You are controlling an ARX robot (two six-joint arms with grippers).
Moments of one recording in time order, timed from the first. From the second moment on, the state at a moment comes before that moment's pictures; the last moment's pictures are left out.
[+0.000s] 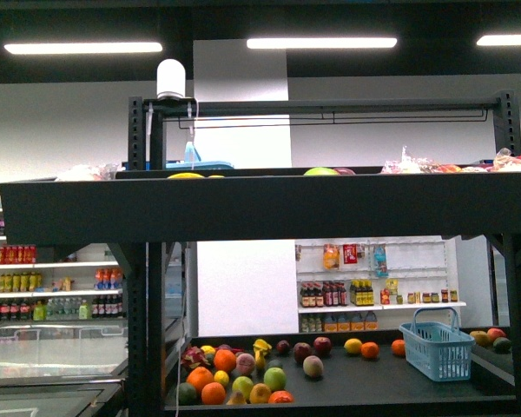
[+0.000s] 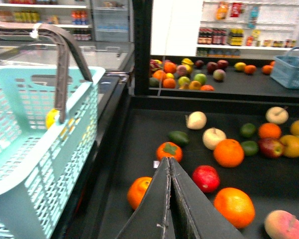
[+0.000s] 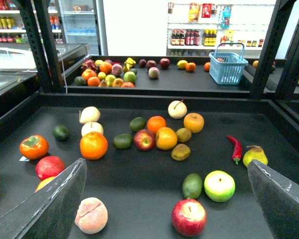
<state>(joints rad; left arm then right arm) -0.12 0.10 0.11 -0.01 -0.08 -0.01 0.00 0.00 0.02 0.00 0.00 -0.01</state>
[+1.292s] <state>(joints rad) -0.01 0.01 0.01 -0.01 0.00 -0.01 0.00 0.00 0.02 0.00 0.00 -0.01</state>
